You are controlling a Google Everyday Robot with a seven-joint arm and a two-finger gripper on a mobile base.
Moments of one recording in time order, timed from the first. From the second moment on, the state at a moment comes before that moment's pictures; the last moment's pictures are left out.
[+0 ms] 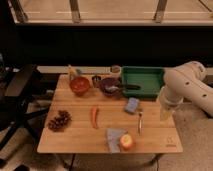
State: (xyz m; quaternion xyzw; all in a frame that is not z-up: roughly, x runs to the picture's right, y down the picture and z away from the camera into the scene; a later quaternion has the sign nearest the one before) arm 0.286 0.104 0.684 -0.28 0.02 0.02 0.96
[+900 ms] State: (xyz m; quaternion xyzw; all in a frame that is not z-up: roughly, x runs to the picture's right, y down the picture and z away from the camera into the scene) arm 0.264 0.160 0.718 -0.26 -0.13 -0.01 0.96
